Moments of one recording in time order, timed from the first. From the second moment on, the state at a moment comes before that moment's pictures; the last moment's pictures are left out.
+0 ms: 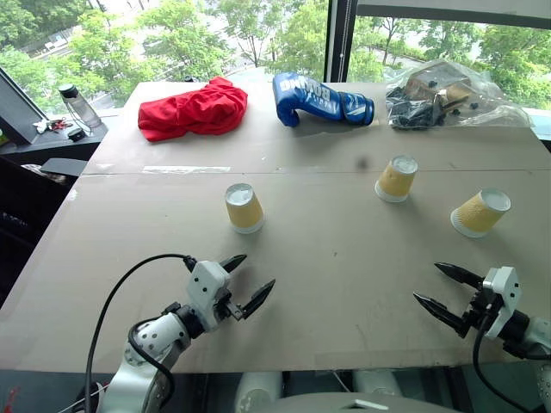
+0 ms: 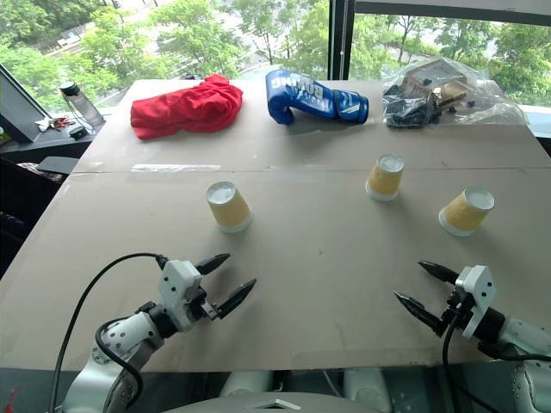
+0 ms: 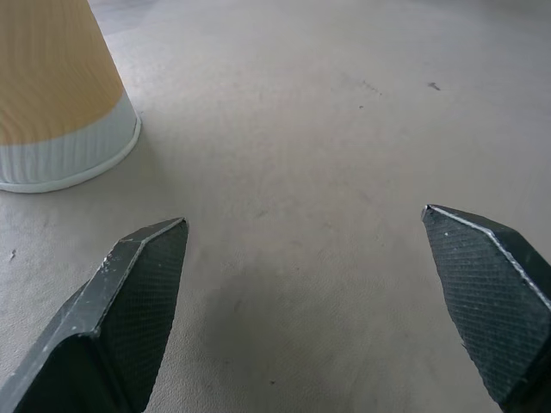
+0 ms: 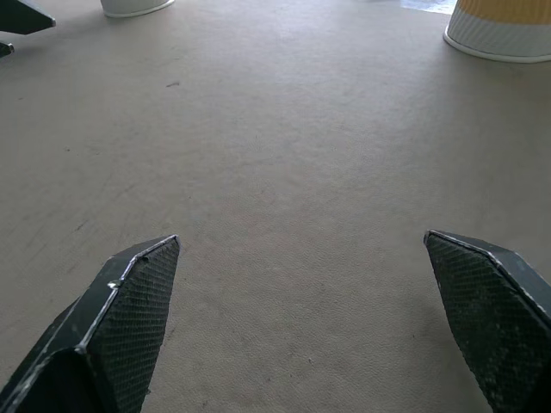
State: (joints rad) left arm 0.34 0.46 0.03 -0.33 -0.29 0.02 -0.69; right arm 0.31 -0.57 -0.25 -0.06 0.48 -0.04 1.05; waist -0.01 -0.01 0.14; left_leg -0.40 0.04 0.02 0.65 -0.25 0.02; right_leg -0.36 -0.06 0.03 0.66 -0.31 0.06
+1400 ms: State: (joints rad) left arm -0.09 0.29 0.10 -0.10 -0.18 -0.02 -0.39; right arm 0.15 -0.56 -0.18 -0.39 0.67 0.13 1.00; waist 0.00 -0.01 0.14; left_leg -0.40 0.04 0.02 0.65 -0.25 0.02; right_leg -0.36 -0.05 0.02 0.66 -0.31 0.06
